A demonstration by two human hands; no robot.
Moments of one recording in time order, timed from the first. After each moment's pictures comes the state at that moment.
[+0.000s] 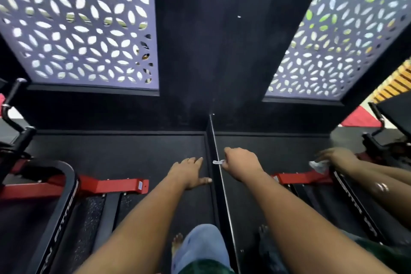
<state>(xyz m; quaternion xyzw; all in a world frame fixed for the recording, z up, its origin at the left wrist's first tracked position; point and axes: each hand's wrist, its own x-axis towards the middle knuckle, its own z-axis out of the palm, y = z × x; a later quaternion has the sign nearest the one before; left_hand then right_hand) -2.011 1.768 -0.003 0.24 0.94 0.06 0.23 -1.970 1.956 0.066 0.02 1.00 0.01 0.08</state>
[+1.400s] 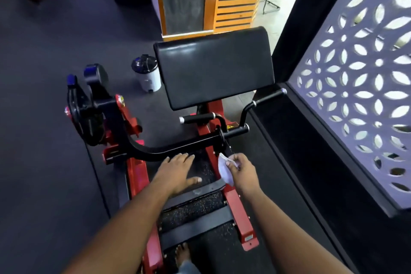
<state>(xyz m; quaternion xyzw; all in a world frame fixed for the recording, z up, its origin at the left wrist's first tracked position) -2.074 1.242 -0.056 -0.39 0.89 0.15 0.17 -2.284 1.364 -0.069 -0.33 0.77 -0.42 0.34</state>
